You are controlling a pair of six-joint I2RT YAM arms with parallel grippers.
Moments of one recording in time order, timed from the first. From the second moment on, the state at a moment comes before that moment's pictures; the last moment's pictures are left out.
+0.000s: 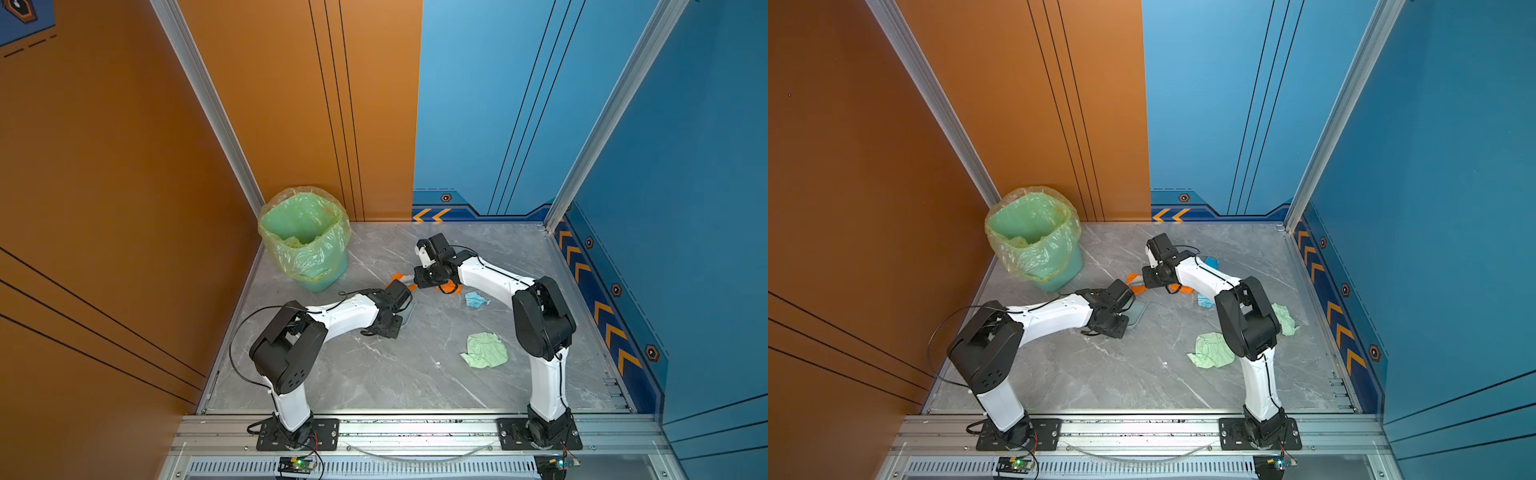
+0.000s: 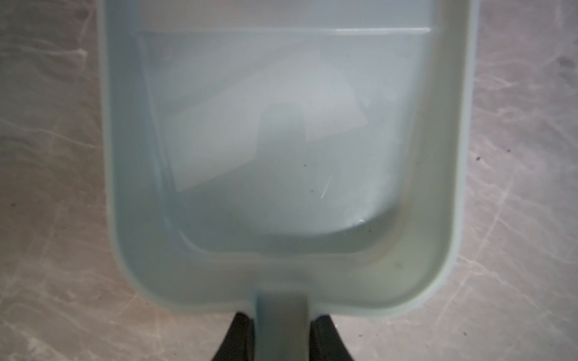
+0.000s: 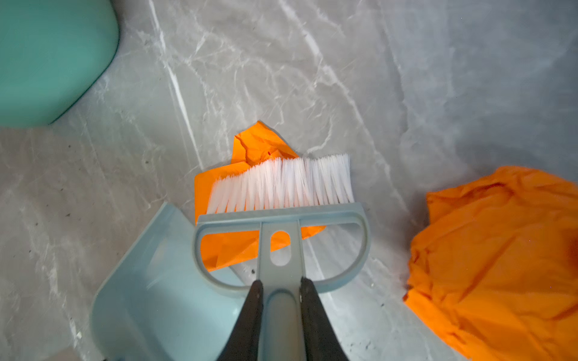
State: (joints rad) left arm -0.70 1.77 1.08 -0.62 -0.12 -0.39; right arm 0.56 2.02 1.54 -0.53 -0.15 0.28
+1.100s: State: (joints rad) left arm -0.69 1.75 1.05 -0.55 -0.10 -0.38; right arm 0.51 1.91 1.61 -0.72 -0.09 0.28
